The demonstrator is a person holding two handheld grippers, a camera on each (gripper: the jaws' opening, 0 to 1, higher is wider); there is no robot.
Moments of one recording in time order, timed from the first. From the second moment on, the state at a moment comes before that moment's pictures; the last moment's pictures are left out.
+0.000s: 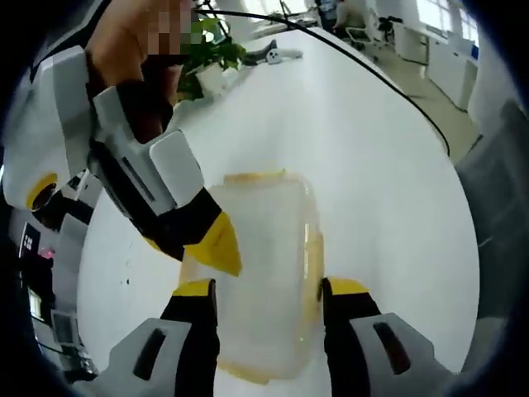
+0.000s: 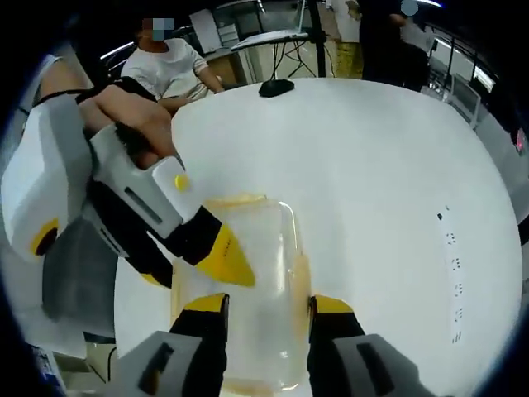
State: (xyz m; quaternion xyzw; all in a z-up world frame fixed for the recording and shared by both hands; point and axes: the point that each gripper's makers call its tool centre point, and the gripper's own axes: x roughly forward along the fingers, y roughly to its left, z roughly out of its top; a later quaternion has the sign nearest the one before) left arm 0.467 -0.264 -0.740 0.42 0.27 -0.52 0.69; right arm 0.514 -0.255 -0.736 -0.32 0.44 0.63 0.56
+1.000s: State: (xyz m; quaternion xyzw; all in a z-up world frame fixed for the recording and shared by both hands) left arm 0.471 -0.263 -0.743 0.42 0.28 -0.50 0.70; right arm 0.507 -0.256 -0.743 -0.34 0.48 0.62 0.52
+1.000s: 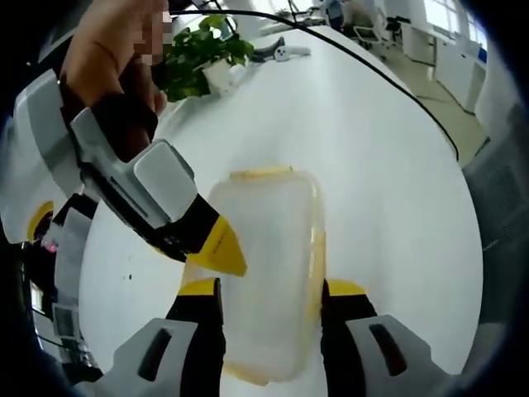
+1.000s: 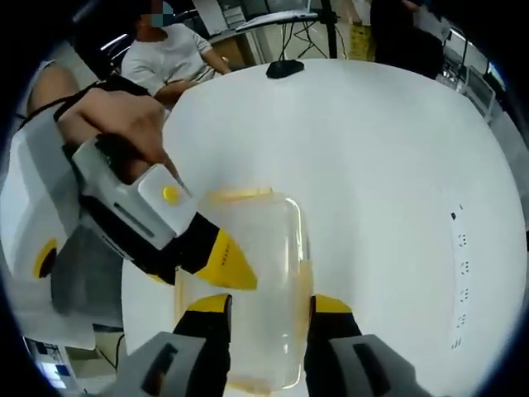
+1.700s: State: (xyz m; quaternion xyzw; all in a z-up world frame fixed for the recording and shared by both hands) left arm 0.469 -0.263 -0.740 0.42 0.26 -0.50 0.71; right arm 0.511 -0.251 -0.738 -0.33 0.48 0.61 0.53
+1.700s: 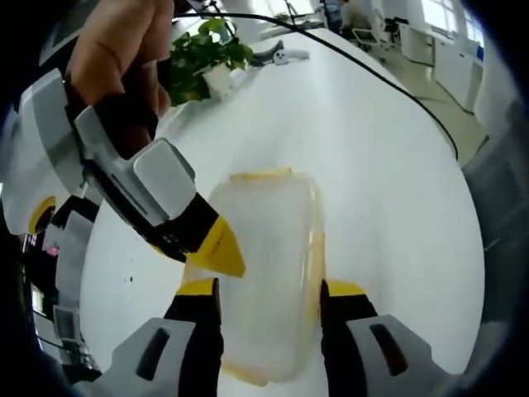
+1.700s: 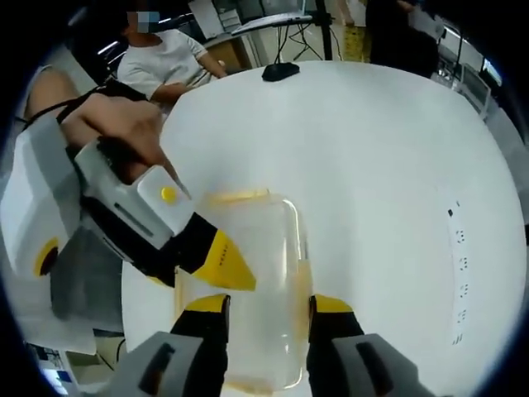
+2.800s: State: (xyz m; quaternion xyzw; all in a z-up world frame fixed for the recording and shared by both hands) left arm 0.464 -0.267 -0.732 0.41 0.29 -0.52 0.69; right arm 0.514 -0.263 -0.722 -0.32 0.43 0.57 0.62
